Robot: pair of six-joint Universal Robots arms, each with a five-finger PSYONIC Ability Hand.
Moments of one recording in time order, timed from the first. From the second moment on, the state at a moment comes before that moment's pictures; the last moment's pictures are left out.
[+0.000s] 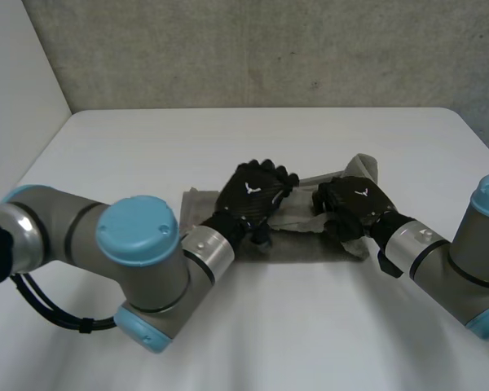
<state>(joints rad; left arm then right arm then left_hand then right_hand) 4.00 -2.22 -1.42 3.59 -1.40 3.34 1.82 -1.10 1.70 -0.37 1.05 3.04 0.48 0.47 0.47 0.48 0.48 1.31 1.28 1.30 1.31 1.13</state>
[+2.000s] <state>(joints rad) 4.21 -2.01 -1.75 3.60 -1.54 3.35 1.84 -1.13 1.73 -0.32 1.14 2.97 0.61 0.60 0.60 0.61 0.58 0.23 0.25 0.25 0.25 0.05</state>
